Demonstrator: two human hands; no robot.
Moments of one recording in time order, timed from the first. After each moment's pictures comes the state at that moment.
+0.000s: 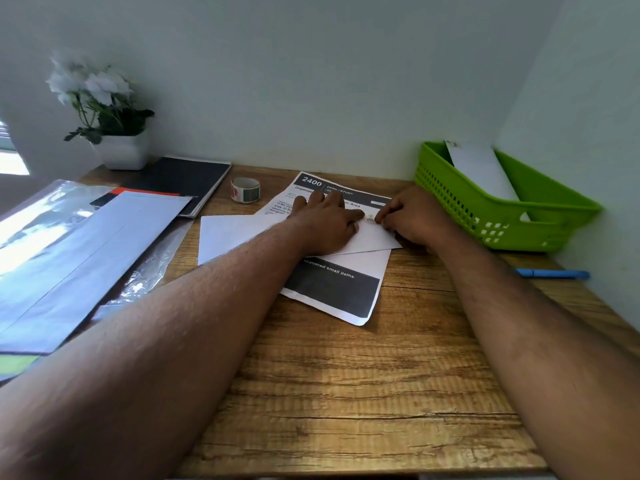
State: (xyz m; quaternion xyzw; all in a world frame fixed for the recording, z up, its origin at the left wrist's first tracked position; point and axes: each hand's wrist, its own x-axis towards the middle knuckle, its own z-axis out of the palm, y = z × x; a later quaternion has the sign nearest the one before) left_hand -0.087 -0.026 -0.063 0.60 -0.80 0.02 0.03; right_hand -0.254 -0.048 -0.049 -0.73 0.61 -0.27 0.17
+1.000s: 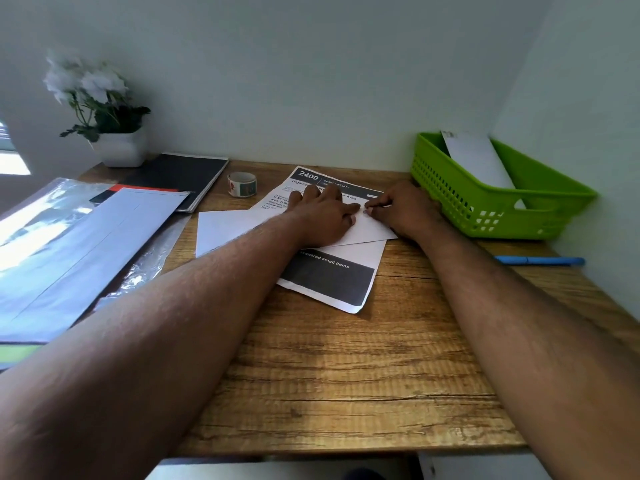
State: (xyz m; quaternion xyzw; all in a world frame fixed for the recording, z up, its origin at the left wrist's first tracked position) left_hand -0.089 -0.026 -0.064 0.61 -0.79 0.00 0.03; right_hand -0.254 -0.058 -0.060 -0.75 0.62 -0.22 0.06
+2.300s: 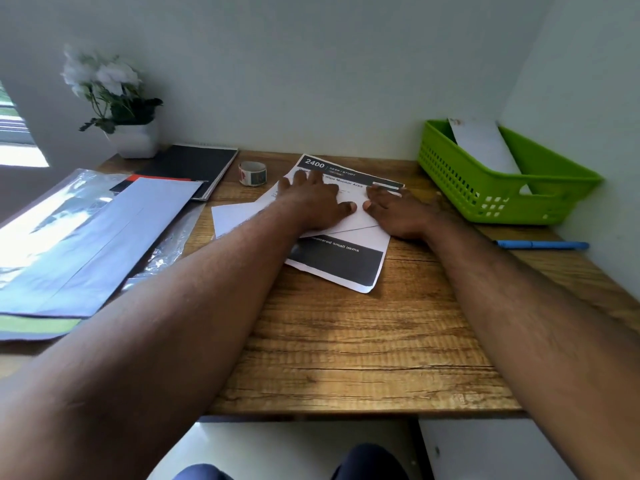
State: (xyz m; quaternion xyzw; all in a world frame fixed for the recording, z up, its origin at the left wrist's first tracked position) left_hand -0.075 -0.017 -0.056 0.68 -0.73 0.00 0.01; right_hand -0.251 -0.057 -0.078 -0.78 0.62 0.00 0.09
